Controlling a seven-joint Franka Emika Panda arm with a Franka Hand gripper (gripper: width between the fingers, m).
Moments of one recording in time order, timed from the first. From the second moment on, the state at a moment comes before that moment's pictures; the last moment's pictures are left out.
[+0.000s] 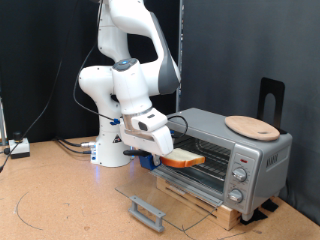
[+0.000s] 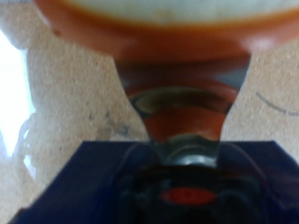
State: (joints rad) arm -0.23 -0.19 0.17 -2.73 0.49 2.56 -1.56
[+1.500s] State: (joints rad) arm -0.19 -0.23 0.20 -2.75 0.58 2.53 -1.63
